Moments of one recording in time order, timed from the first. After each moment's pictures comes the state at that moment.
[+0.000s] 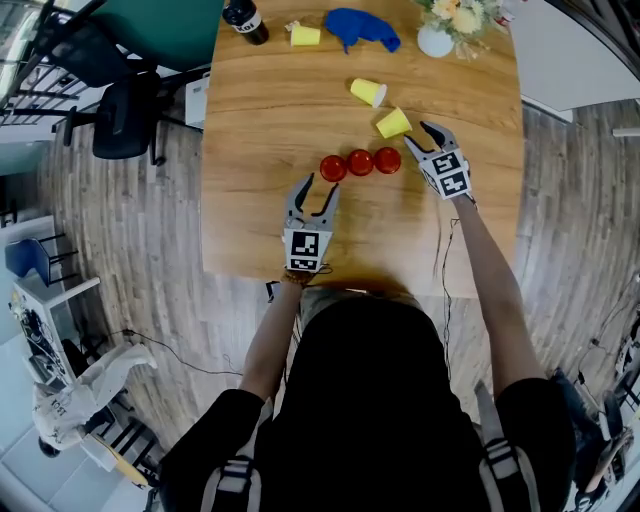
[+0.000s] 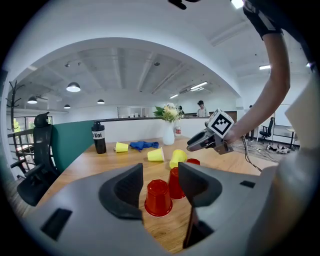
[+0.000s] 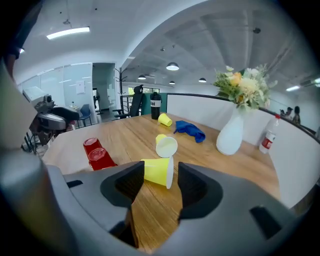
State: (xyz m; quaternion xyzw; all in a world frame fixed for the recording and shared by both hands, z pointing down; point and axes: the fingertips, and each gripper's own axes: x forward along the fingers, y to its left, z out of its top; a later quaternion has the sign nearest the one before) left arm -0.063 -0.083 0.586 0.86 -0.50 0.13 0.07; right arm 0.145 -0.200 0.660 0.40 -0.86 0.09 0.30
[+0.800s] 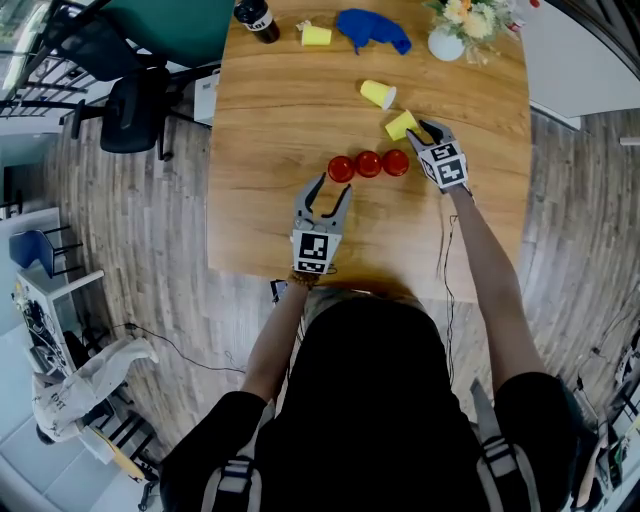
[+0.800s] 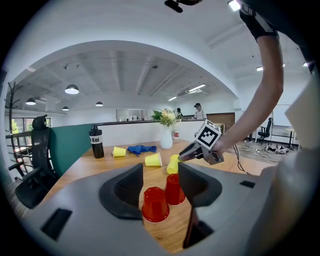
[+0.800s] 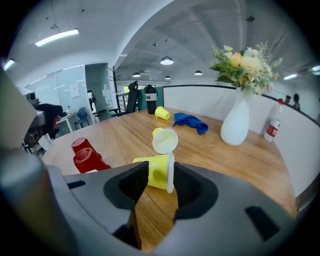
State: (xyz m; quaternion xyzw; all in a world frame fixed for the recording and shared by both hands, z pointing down) left arm -0.052 -0.083 0.569 0.86 -0.49 0.12 0.06; right arm 0.133 -0.226 0.695 0.41 -0.85 0.14 0.31
